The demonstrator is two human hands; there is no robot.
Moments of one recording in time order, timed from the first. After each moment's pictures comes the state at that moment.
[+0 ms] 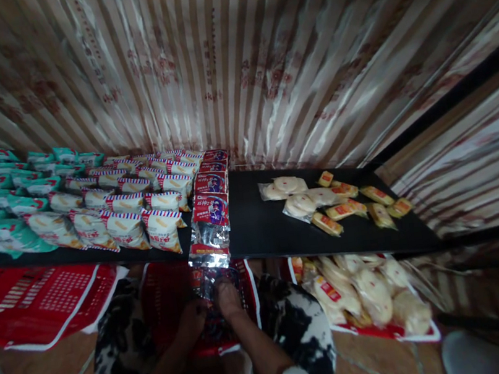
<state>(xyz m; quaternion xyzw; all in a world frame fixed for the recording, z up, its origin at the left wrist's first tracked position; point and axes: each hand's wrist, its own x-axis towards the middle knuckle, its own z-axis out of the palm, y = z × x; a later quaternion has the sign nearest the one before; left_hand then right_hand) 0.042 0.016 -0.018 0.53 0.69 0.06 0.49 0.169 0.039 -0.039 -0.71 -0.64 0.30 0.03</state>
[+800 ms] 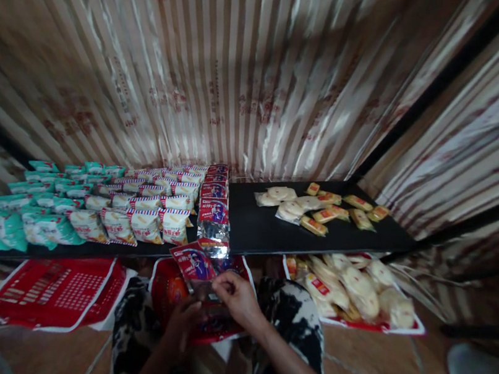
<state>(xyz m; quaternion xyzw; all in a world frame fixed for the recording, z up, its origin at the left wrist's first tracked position) 0.012 -0.026 0.053 0.27 0.48 0.41 0.73 0.170 -0.013 0.108 -0.58 -0.52 0.43 0.45</state>
